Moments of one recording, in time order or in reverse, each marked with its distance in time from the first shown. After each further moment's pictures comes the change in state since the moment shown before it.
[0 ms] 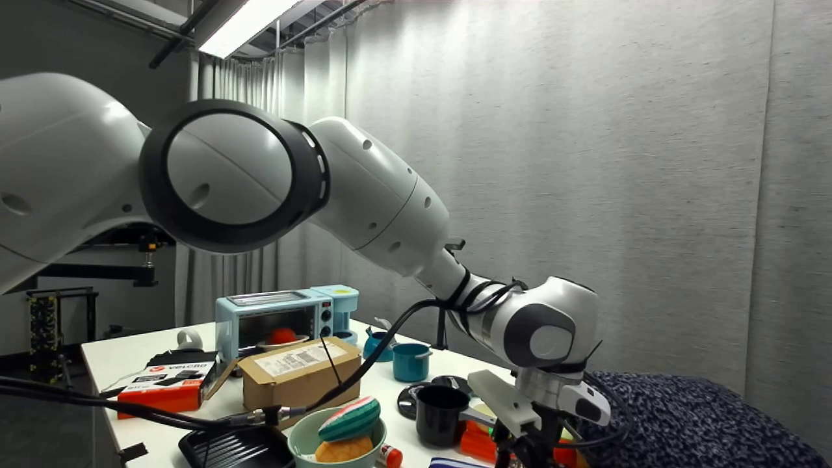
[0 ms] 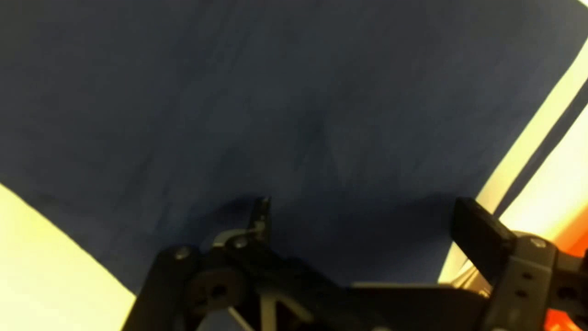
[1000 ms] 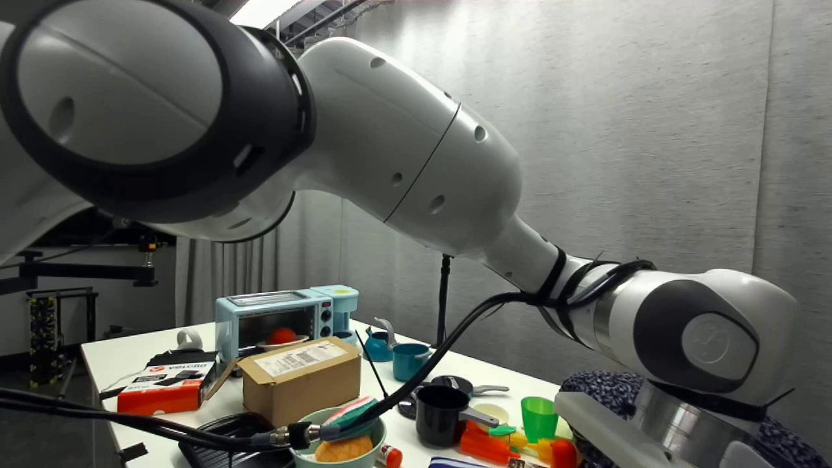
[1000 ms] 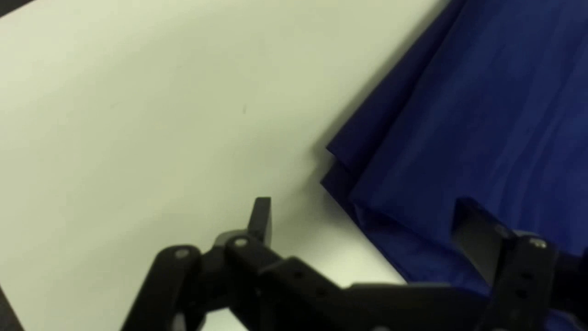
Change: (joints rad) arm -0.225 -0.054 -0.075 0.037 -0.037 -0.341 -0.214
